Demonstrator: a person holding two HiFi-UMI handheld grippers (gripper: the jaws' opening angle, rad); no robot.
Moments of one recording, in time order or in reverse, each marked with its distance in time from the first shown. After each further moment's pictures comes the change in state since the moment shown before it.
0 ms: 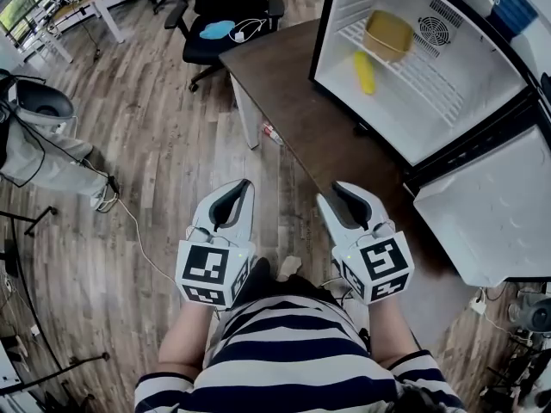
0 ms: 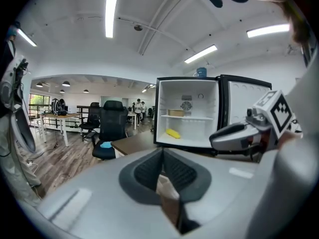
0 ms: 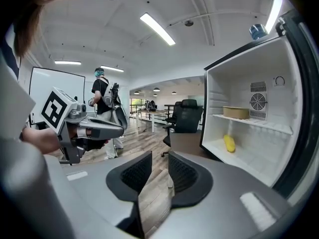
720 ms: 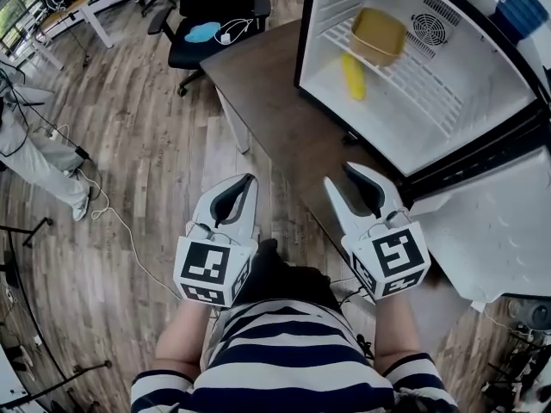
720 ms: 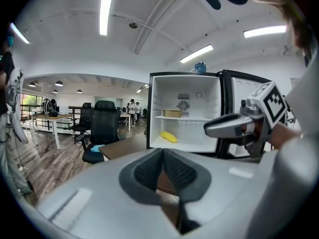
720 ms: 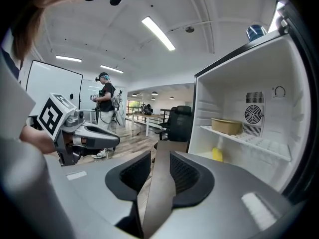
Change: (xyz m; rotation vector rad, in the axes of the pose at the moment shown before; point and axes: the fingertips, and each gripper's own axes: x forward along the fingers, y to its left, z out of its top) left arm 0.074 -0.016 0.021 0.025 -0.011 -0.059; right arm 0.018 -0.080 0.033 -0.055 -0.054 -0.053
